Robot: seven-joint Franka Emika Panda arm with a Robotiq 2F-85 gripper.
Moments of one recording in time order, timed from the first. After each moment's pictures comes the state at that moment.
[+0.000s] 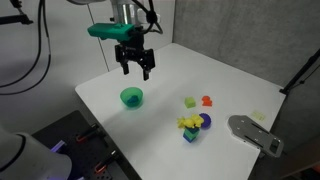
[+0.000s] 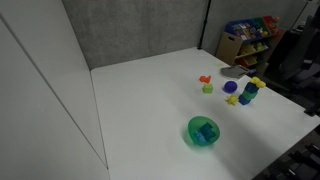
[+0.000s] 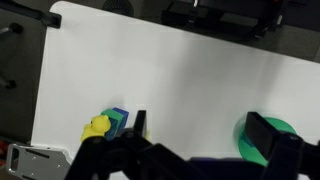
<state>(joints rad) -0.03 -0.36 -0.05 -2.39 -0.20 1.88 -0.18</state>
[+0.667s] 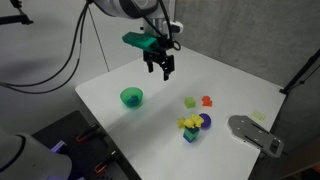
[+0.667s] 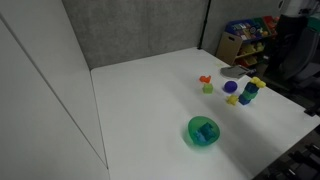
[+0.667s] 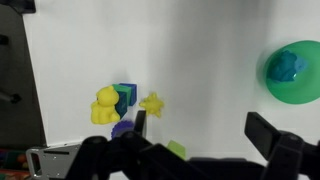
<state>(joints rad) -0.06 -0.07 -0.07 -2.22 -0.14 2.07 0.02</state>
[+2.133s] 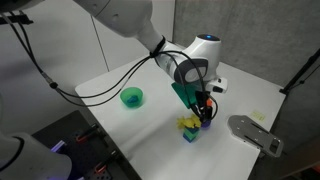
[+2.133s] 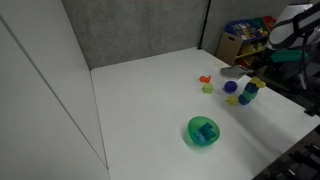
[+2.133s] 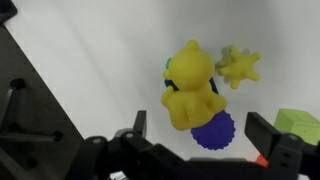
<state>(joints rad) -0.20 0.46 -0.22 -1.98 -0.03 2.46 0.12</state>
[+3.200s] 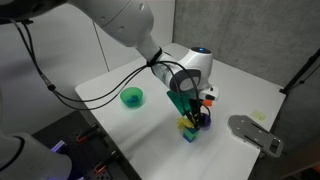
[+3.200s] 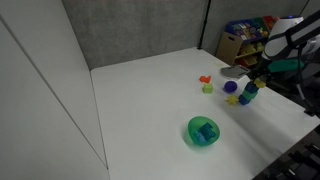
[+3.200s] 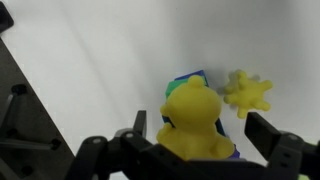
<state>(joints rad) -0.17 0.52 -0.24 -2.02 -0.06 2.50 0.13</state>
